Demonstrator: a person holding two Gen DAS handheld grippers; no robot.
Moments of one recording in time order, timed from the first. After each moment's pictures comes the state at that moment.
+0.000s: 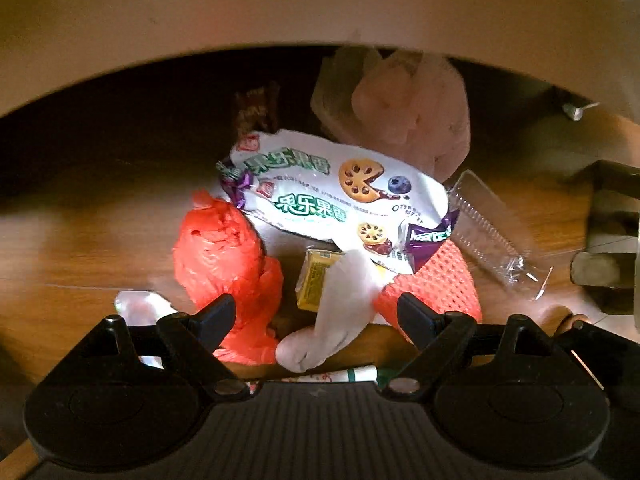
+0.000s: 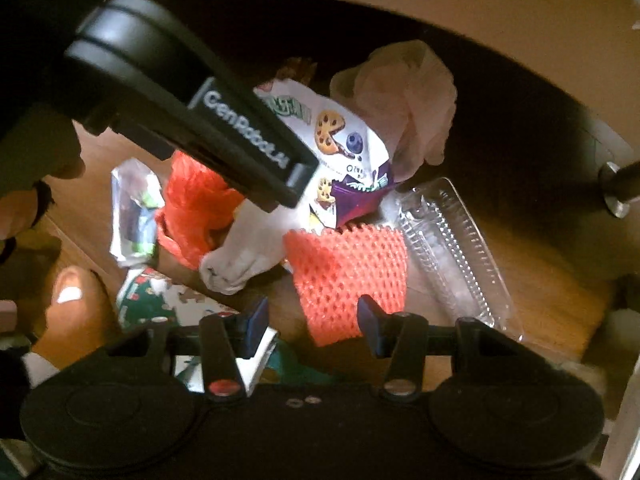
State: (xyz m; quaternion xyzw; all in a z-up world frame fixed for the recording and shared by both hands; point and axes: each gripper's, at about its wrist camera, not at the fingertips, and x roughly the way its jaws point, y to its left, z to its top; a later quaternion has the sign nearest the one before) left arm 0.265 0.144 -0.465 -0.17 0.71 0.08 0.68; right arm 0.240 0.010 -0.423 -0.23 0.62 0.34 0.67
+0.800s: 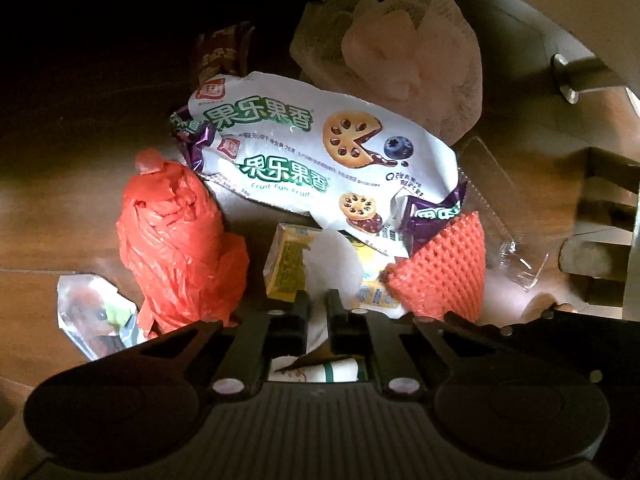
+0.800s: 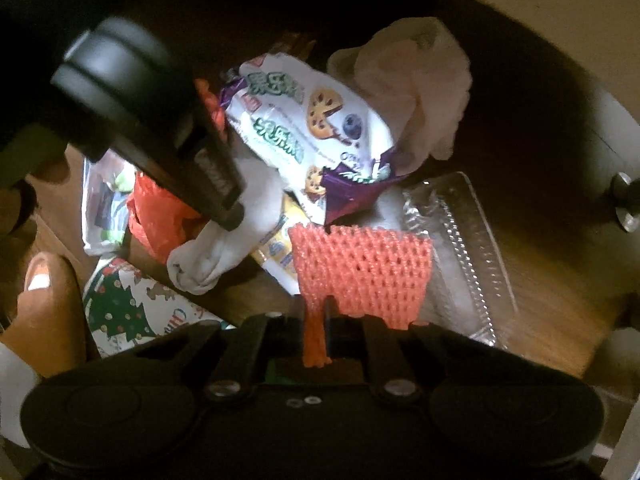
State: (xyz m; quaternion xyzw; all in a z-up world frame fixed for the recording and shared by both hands) left arm 0.258 0.147 -0.502 -0.23 0.72 0.04 0.65; right arm 0.248 0.014 -0.450 -0.25 0.62 0.34 0.67
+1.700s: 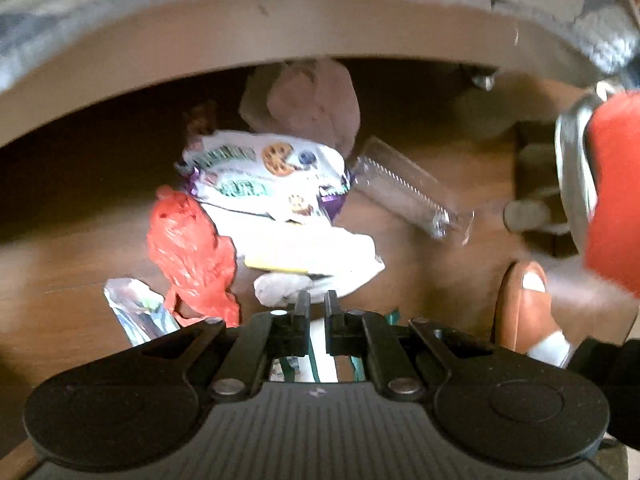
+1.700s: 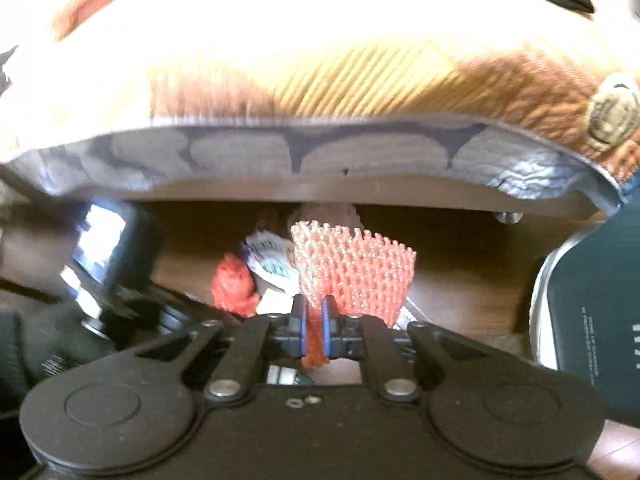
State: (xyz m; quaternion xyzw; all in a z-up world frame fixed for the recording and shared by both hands) left arm 0.228 0.115 -0.393 -0.15 0.69 0.00 0.71; right arm 0.269 -0.078 -0.222 -0.06 0.56 0.29 0.77
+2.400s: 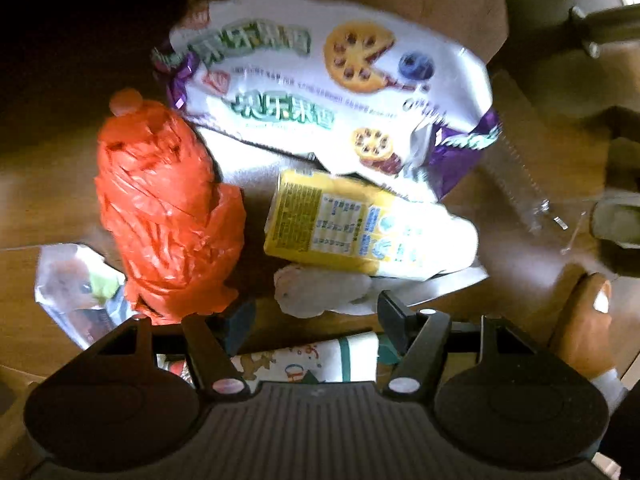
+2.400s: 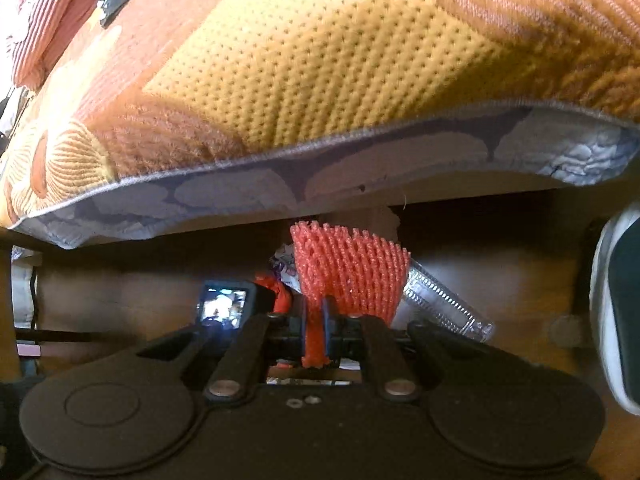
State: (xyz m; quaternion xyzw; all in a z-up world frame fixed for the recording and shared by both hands) left arm 0.236 0.130 -0.542 -0.19 0.76 0.04 0.62; right arm 0.329 -0.057 -0.263 0.03 0.62 0.28 0.73
